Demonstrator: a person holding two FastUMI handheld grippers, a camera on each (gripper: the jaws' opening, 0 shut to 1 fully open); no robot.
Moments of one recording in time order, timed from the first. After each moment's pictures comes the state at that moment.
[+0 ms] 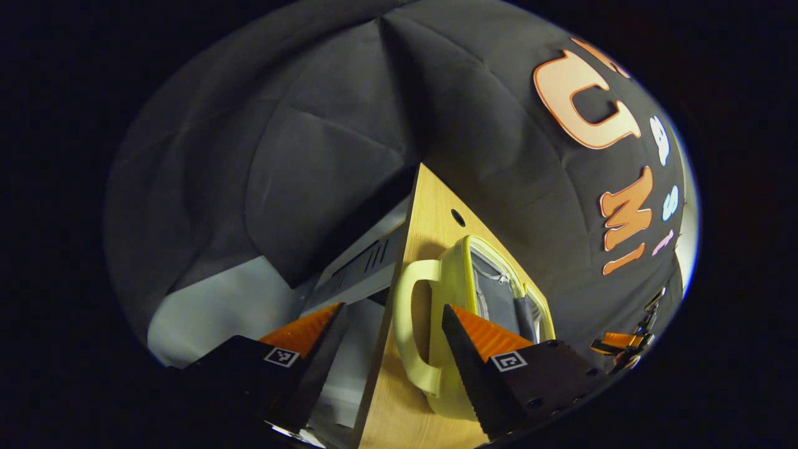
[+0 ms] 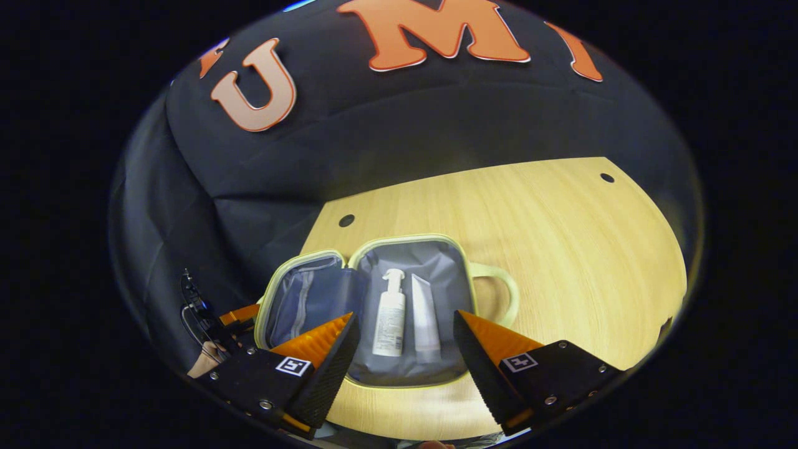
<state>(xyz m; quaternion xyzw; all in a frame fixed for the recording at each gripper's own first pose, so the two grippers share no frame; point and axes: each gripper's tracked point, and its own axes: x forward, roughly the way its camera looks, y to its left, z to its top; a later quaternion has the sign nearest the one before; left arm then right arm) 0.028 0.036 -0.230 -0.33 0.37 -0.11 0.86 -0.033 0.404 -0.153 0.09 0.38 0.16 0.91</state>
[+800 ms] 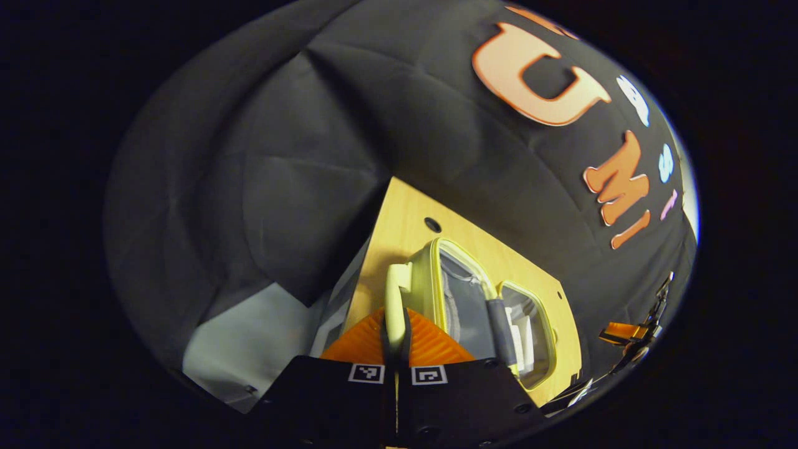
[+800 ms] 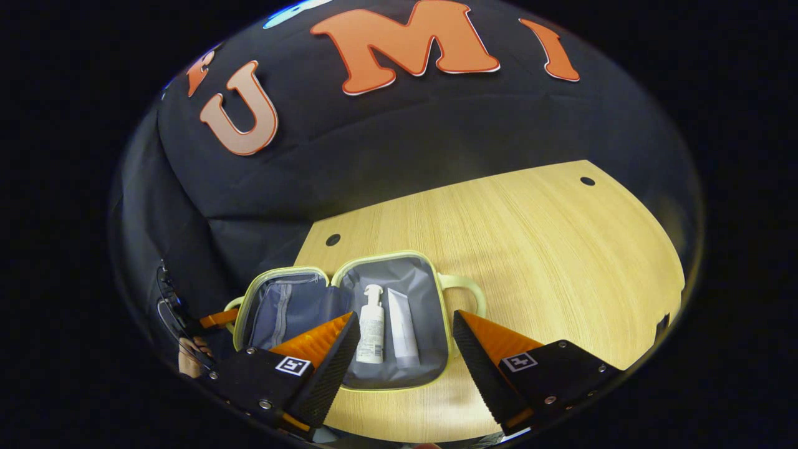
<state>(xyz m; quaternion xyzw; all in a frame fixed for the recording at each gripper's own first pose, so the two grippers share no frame) 0.021 -0.002 -0.111 -0.20 0.35 -0.11 0.91 -0.018 0.364 -0.124 0.11 0.34 0.15 0.92</state>
